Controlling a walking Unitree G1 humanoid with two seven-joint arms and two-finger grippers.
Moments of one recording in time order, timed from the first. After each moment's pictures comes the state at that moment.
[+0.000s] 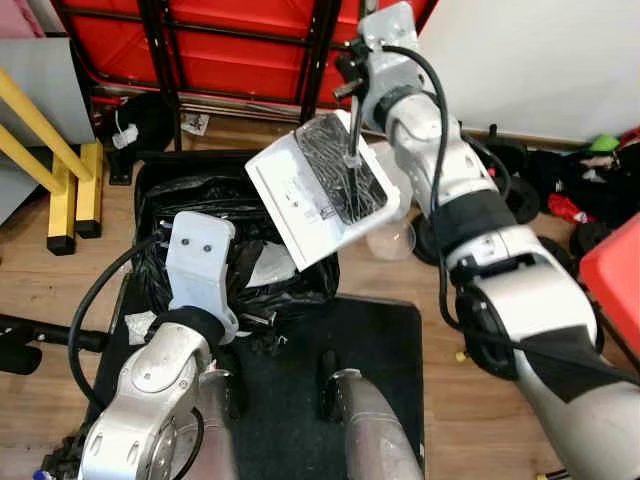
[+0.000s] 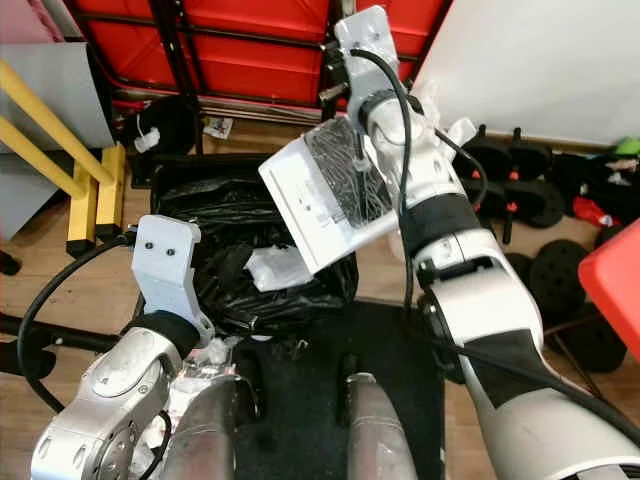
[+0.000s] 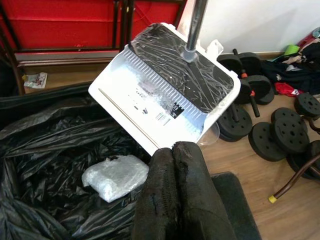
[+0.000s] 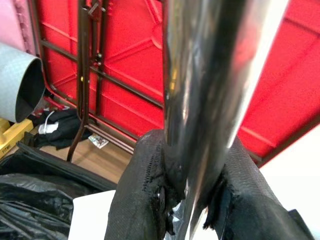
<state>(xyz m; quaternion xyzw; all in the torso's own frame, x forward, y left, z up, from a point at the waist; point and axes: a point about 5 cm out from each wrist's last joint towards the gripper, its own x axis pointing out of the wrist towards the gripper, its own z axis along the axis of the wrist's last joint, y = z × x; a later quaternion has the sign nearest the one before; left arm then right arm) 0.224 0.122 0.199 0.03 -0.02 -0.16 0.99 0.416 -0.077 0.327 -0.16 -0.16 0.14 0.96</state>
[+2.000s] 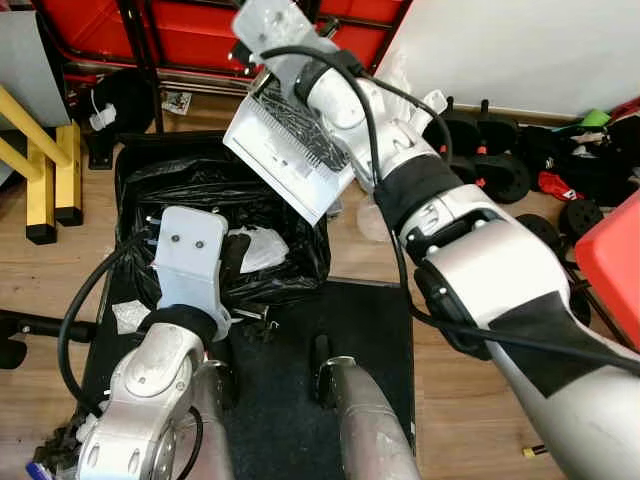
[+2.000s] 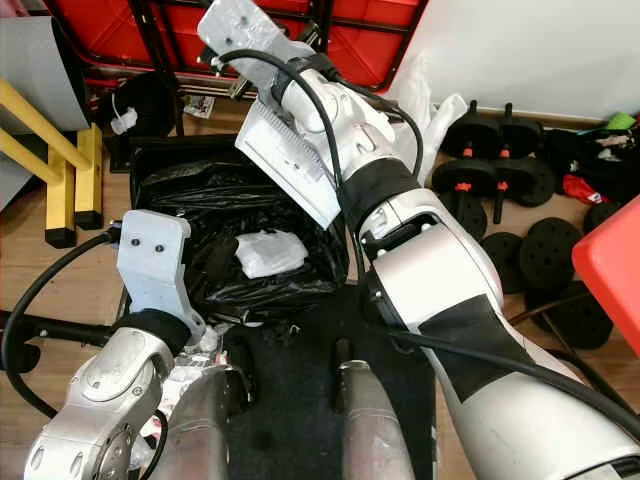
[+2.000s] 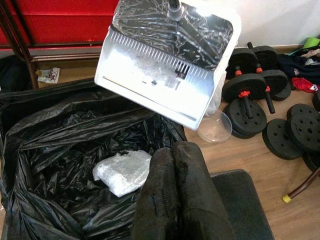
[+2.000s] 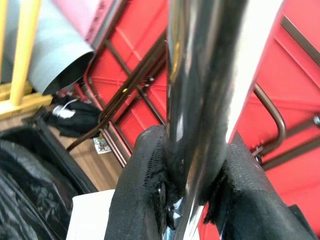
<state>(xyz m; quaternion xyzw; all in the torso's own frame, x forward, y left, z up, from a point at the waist) 0.221 0.128 0.208 0.05 -0.03 -0.12 0.99 0.395 0.003 0.347 -0.36 -0.27 0.24 0.86</state>
